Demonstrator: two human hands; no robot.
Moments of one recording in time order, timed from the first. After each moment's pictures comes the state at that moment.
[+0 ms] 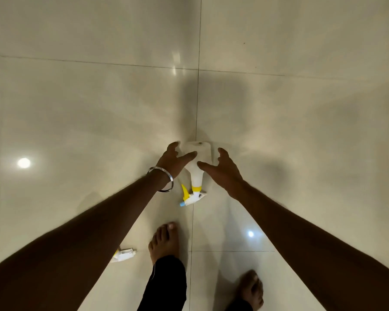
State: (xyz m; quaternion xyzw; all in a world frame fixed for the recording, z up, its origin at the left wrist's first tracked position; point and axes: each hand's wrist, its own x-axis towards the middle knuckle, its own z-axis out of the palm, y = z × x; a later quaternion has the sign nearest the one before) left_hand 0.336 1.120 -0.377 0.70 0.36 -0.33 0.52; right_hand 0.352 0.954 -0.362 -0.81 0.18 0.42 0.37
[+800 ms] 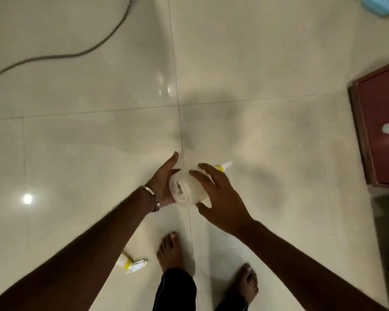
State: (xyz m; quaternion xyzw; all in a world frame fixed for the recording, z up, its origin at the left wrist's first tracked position) left_hand 0.355 1.121 -0.260 0.25 0.39 -0.46 0.76; right_hand 0.318 0.932 -0.225 -0.91 -0.18 0.19 0.32
